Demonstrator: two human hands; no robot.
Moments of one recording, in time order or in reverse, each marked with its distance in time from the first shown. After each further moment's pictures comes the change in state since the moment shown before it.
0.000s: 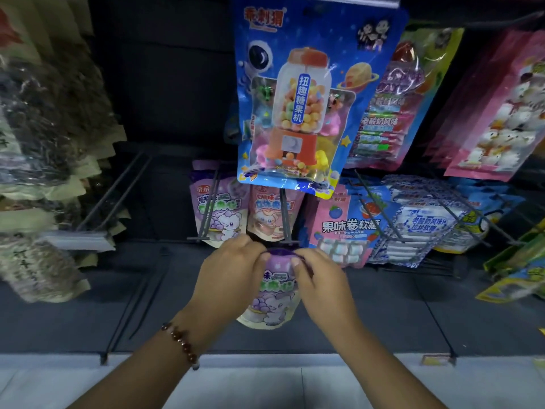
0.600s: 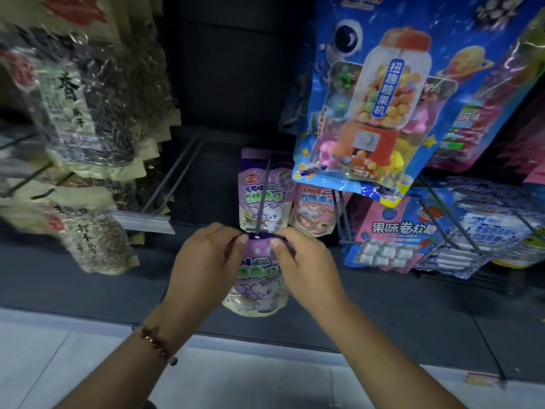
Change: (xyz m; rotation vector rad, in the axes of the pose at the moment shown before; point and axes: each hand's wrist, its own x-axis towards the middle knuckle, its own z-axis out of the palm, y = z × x) left_hand -0.029 -0.085 -0.054 -0.104 0.108 -0.205; right_hand 0.030 -0.078 0.065 0.117 -0.176 -0.101
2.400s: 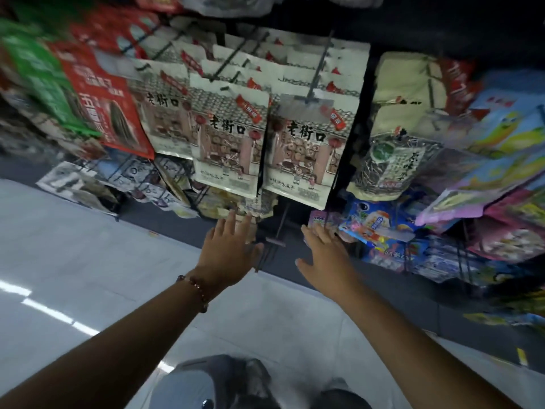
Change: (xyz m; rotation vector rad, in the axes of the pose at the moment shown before) left_hand 0.095 0.183 -0.469 0.411 -0.626 -0.451; right_hand 0.047 -0.417 -0.252 -0.291 -0.656 0.144
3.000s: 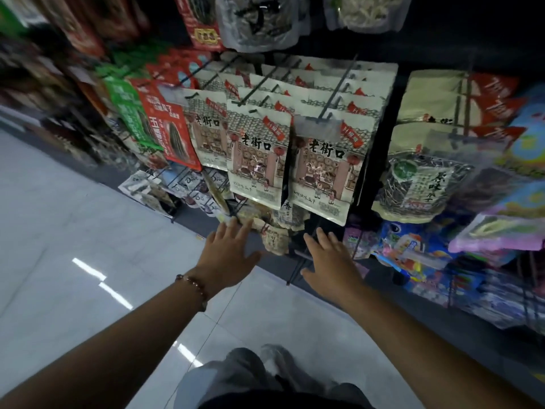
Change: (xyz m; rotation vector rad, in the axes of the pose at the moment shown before) left_hand -0.030 0.003 -0.033 0.152 0.013 -0.149; right_hand 0.012 -0.005 -0.016 -0.157 -0.115 -0.214
